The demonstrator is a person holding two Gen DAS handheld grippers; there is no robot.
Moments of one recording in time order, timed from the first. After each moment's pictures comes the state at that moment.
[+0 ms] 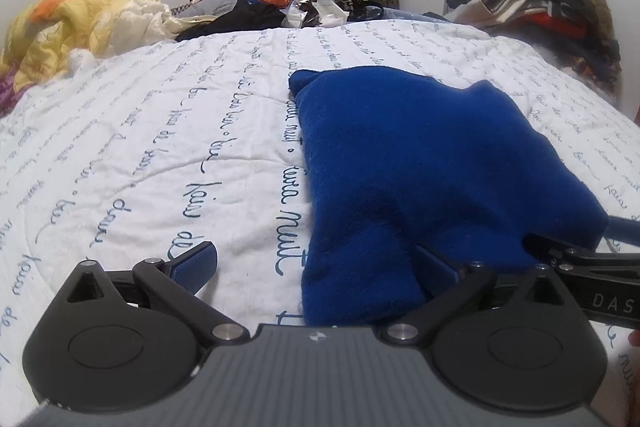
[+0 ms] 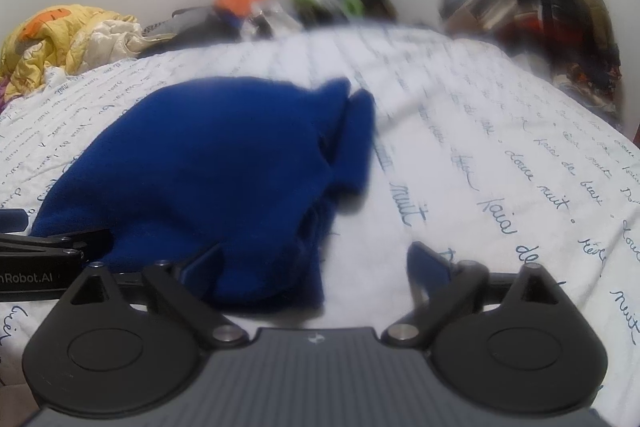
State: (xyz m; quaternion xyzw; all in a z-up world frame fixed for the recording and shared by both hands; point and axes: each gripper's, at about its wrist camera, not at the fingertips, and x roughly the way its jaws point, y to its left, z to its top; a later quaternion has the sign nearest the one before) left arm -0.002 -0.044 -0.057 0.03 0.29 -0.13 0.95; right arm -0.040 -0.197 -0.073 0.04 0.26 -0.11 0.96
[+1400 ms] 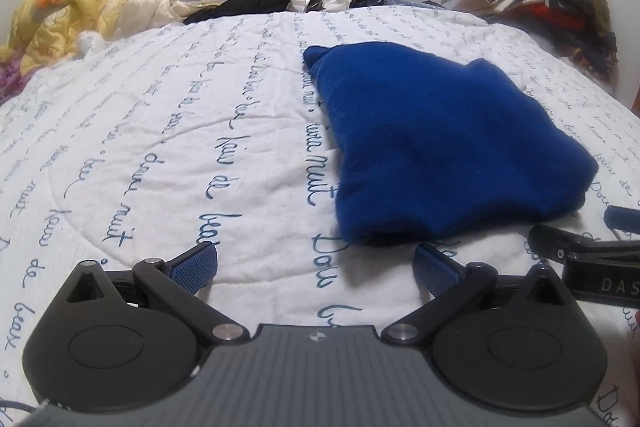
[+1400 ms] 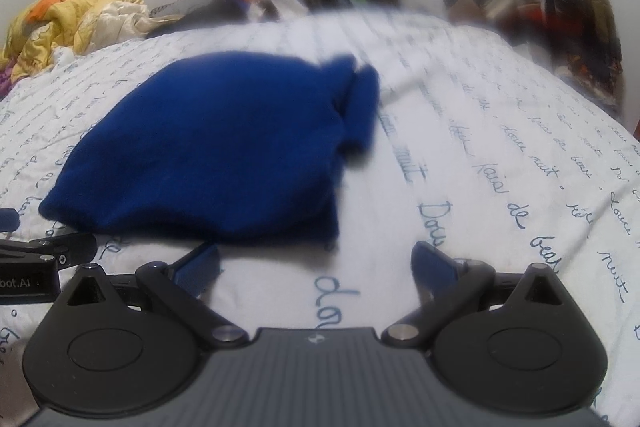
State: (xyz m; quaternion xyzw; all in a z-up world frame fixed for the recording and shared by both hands) left arm -0.032 -0.016 -0.064 0.03 0.31 -0.13 0.94; right arm -0.067 -0.180 -0.079 0.03 0.29 -0.11 0.95
